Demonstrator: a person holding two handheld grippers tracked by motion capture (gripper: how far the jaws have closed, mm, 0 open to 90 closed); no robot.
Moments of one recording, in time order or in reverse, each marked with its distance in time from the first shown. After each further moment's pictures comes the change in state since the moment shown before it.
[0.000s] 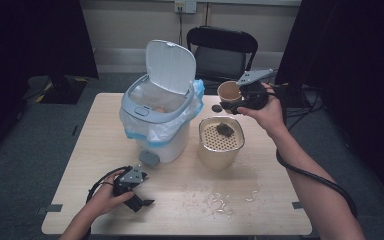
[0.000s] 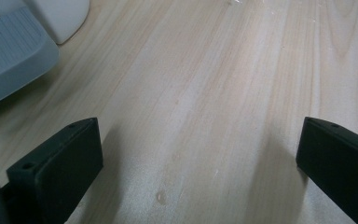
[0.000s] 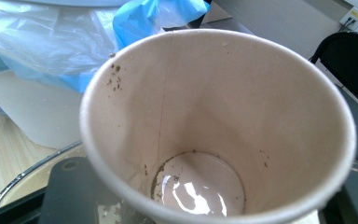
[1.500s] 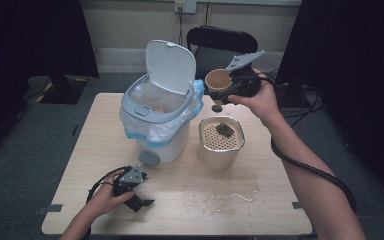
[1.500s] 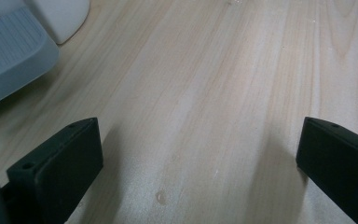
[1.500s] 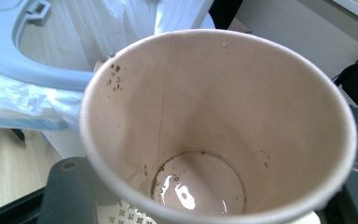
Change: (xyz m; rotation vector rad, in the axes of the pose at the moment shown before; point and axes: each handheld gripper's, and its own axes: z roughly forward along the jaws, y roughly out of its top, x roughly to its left) left arm 0.000 0.000 0.000 0.000 0.000 0.000; right arm 0.012 0.058 -0.010 -0.026 0.084 -0.029
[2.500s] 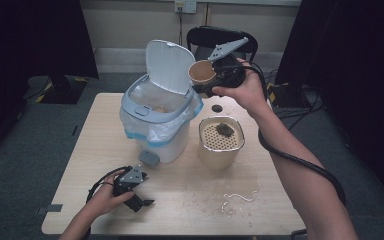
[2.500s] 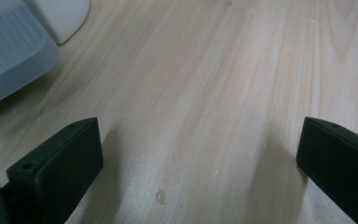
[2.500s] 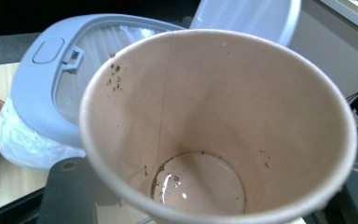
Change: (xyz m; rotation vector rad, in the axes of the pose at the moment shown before) left arm 0.000 0.000 0.000 0.000 -0.001 0.001; right arm 0.018 0.049 0.012 -0.011 0.045 -0.048
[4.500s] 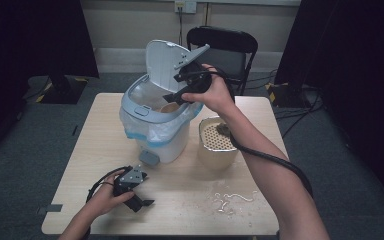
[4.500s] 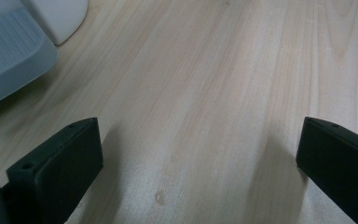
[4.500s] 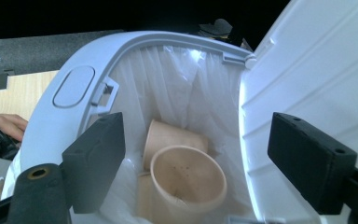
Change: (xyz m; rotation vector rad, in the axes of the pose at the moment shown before) left arm 0.000 0.000 0.000 -0.001 -0.009 0.004; right arm 0.028 0.020 0.067 0.004 0.122 -0.019
